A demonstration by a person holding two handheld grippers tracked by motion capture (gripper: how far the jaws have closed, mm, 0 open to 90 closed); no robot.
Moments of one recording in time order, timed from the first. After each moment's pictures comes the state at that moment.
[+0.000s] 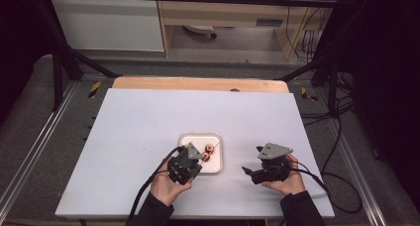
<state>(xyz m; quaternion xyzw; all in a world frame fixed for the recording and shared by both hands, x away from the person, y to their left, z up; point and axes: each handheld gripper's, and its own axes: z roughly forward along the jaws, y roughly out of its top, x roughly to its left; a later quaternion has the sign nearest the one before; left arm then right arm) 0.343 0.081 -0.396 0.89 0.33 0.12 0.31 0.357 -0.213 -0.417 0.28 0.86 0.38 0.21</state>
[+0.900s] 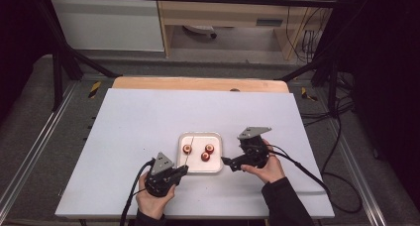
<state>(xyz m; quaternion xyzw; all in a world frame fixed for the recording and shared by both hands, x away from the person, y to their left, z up) 0.312 0.135 -0.422 0.78 0.40 0.14 0.46 0.394 -0.154 -0.395 0.34 0.85 0.39 0.11</state>
